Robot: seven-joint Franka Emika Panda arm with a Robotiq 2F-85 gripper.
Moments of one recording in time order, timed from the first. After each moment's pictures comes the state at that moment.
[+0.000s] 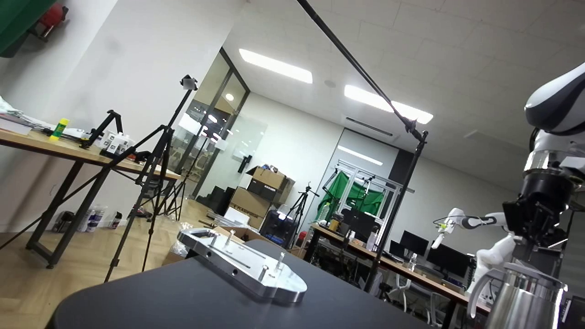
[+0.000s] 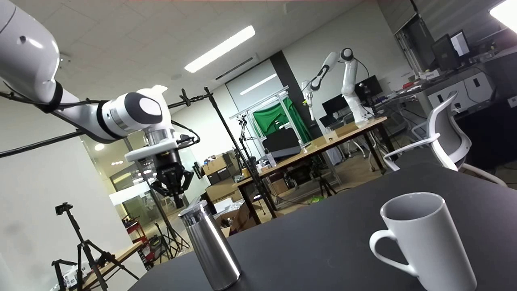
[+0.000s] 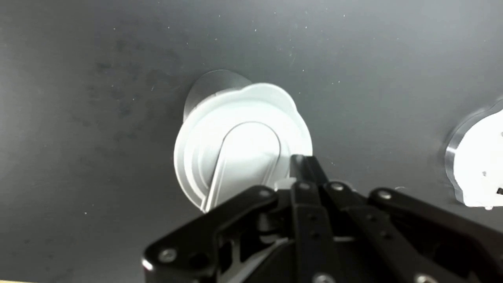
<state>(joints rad) 0.07 0.28 0.11 -1.78 0.13 1.99 -0.24</state>
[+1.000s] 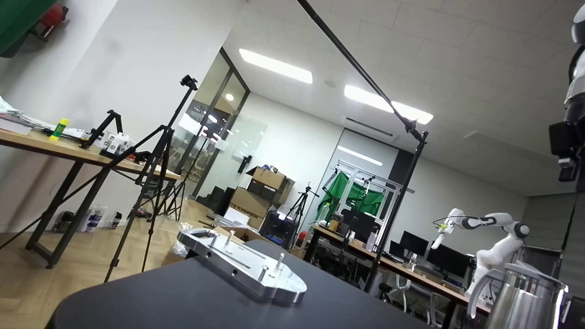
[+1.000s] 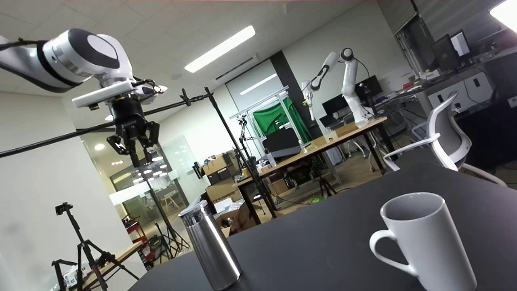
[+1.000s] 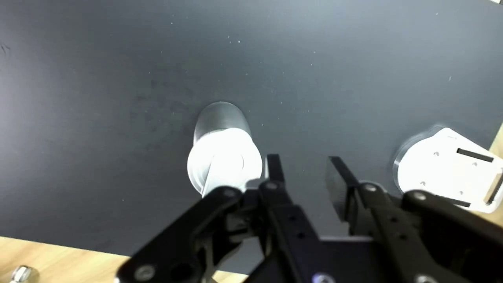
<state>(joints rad) 0.08 0.02 0.10 -1.75 0.10 1.69 -0.22</state>
